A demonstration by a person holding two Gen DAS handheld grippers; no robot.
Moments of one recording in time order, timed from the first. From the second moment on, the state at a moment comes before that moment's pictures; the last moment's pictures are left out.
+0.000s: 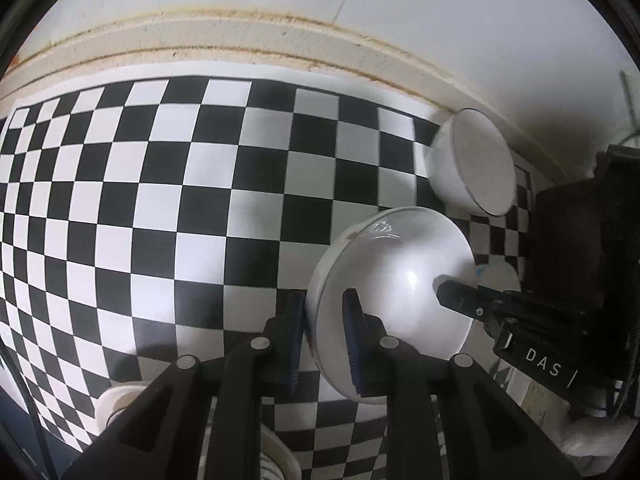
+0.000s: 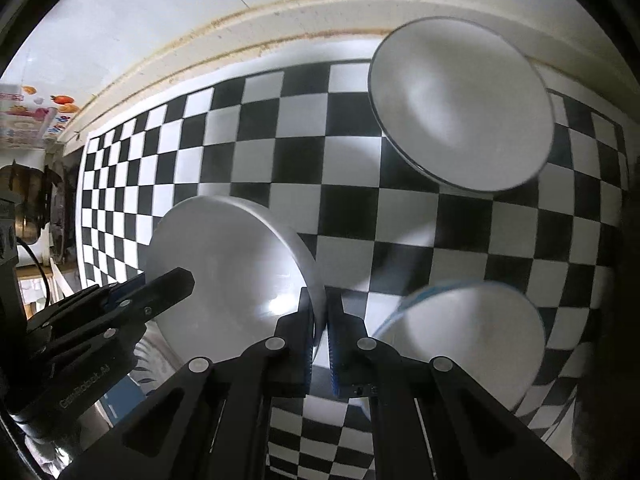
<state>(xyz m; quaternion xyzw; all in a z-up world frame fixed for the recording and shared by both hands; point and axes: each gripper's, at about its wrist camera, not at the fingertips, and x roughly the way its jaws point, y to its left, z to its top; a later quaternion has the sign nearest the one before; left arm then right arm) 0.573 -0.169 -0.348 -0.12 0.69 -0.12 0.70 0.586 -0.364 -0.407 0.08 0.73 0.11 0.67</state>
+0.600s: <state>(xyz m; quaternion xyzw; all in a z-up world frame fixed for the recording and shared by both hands) 0.473 -0.198 -0.320 -0.05 0.69 -0.21 0.69 0.435 -0.396 -0.357 0.13 0.70 0.07 0.69</state>
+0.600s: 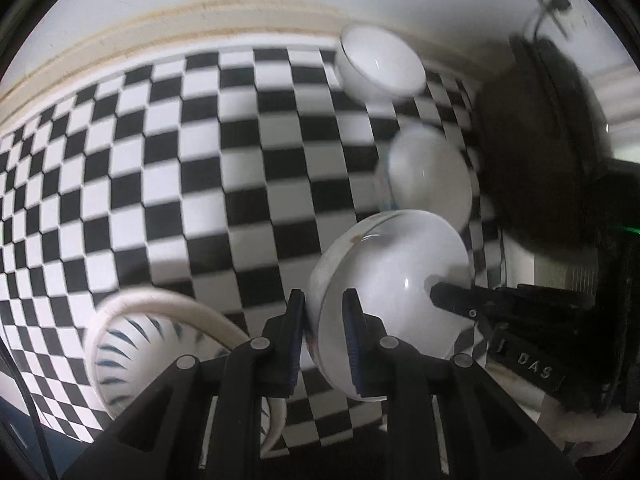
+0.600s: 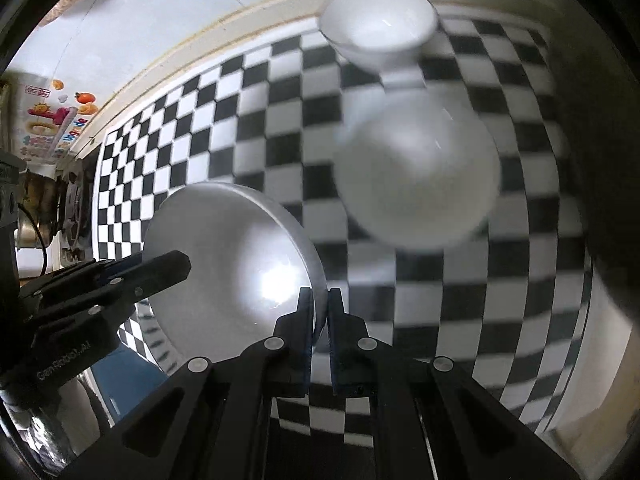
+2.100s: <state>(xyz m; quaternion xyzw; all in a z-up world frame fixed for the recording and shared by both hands) 0.431 -0.236 -0.400 0.01 0.75 -0.21 0.62 0.369 -0.407 -0.439 0.16 0.75 0.03 0.65</state>
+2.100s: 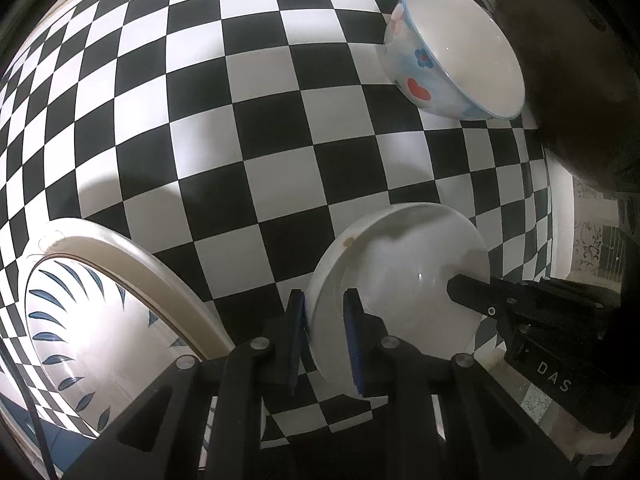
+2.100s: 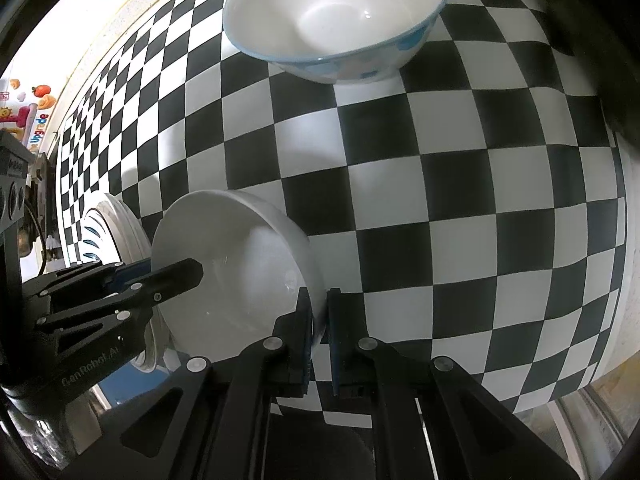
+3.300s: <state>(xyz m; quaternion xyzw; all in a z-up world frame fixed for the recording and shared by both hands) 0.554 -0.303 -0.403 -0.06 0.74 -0.21 0.63 0.538 -0.482 -0.414 0.02 0.74 -0.02 0.68</state>
